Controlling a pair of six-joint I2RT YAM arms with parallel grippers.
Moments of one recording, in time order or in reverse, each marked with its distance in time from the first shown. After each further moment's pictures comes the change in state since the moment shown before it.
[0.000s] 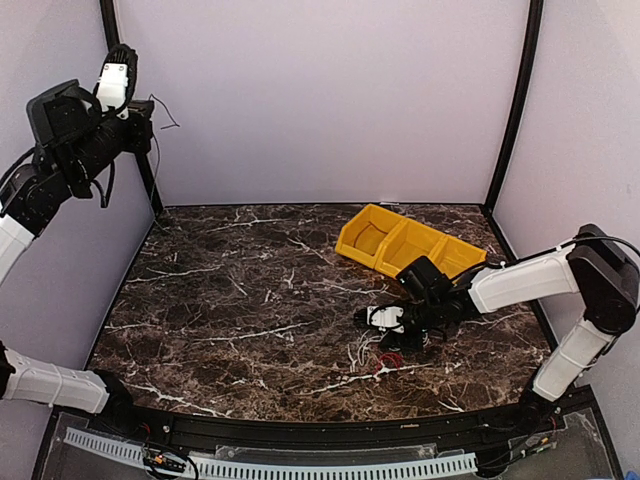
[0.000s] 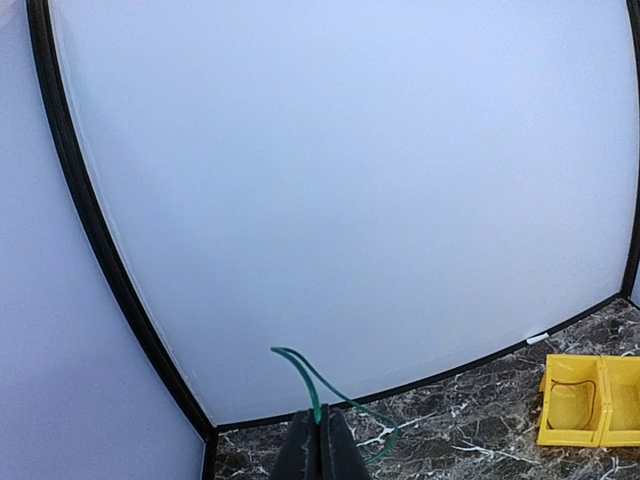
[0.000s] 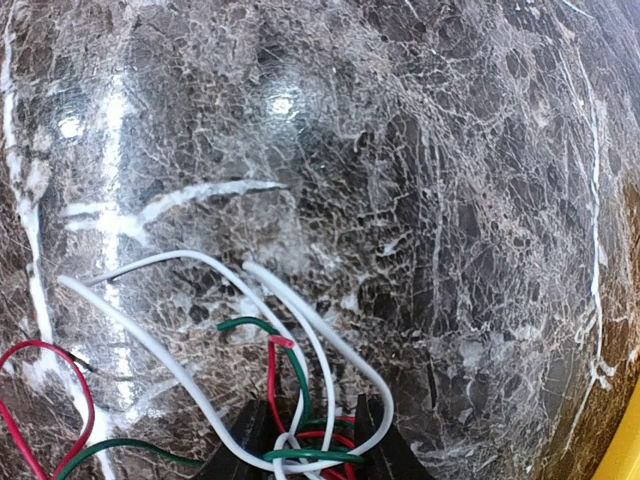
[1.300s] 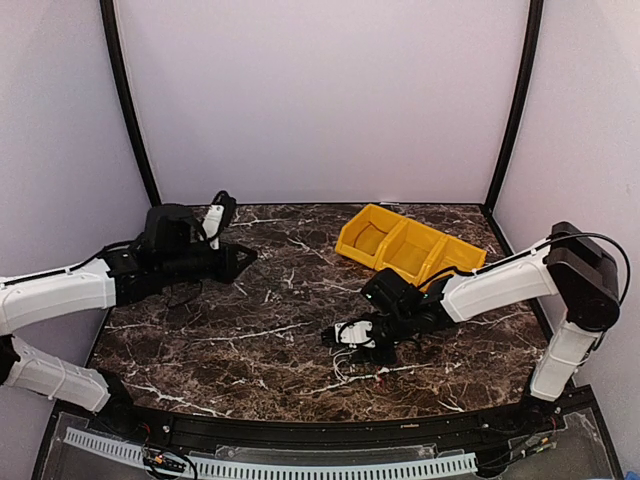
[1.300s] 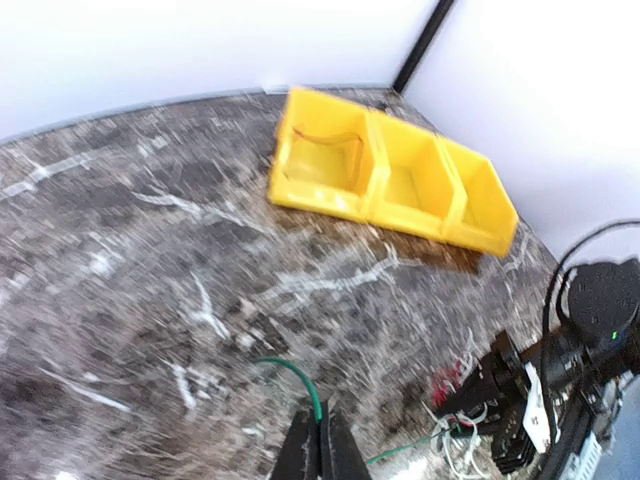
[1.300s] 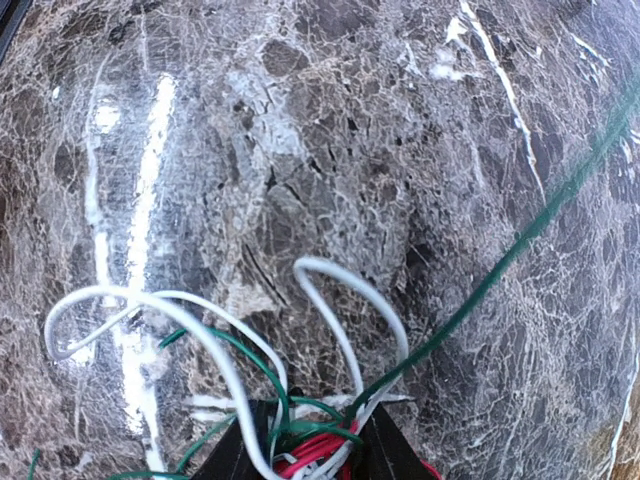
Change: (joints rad) left arm -0.121 0.109 -0.728 0.336 0.577 -0.578; right arm 0.187 0.120 0.130 0.017 -0.024 0.041
